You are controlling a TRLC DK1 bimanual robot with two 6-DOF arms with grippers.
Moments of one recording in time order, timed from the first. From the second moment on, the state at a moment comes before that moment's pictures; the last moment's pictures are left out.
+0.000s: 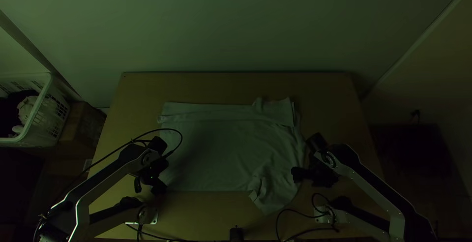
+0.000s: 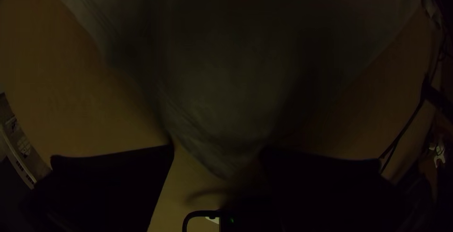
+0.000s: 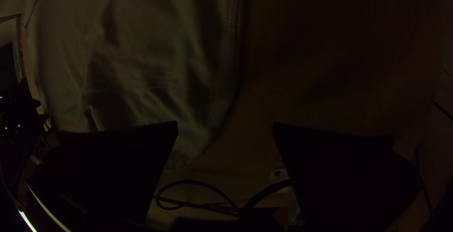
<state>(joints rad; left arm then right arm) -0.32 1.17 0.63 -1.13 -0.12 0.32 0.45 1.12 0.66 -1.12 -0.23 0.54</state>
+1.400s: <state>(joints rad) -0.27 1.17 0.63 -1.10 -0.09 0.36 0.65 1.30 0.65 -1.00 -0.28 0.54</state>
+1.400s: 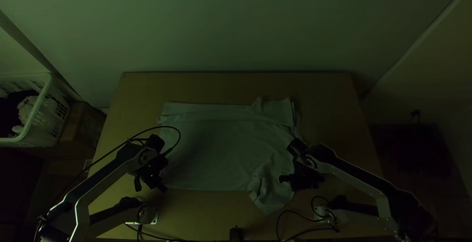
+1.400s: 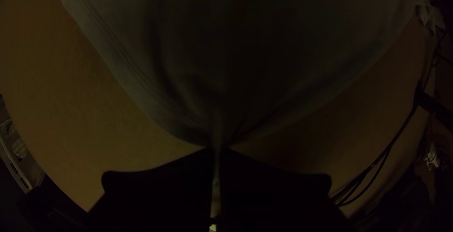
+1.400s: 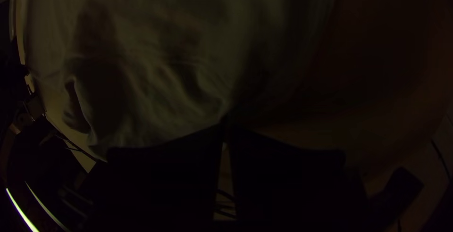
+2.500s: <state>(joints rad) -0.04 1.17 0.84 -1.01 -0.07 0.48 0.35 1.25 0.88 -1.13 -0.13 0.36</state>
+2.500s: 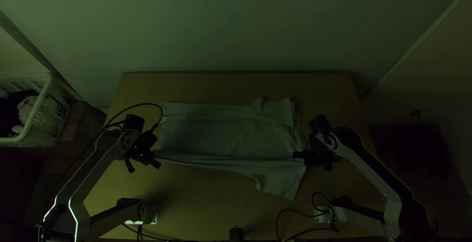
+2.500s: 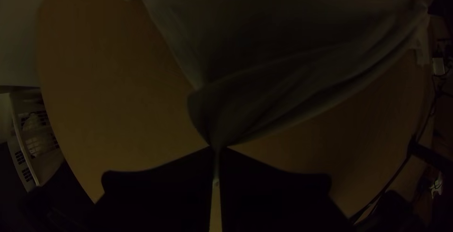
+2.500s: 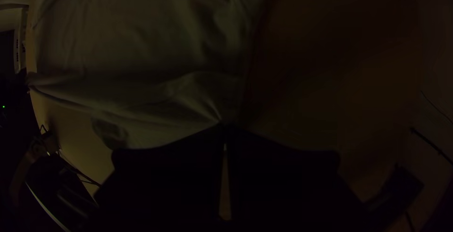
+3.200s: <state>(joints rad) -0.02 1.32 1.03 -0.89 -0.04 0.45 0.32 1.40 1.09 -1.04 -0.08 0.34</state>
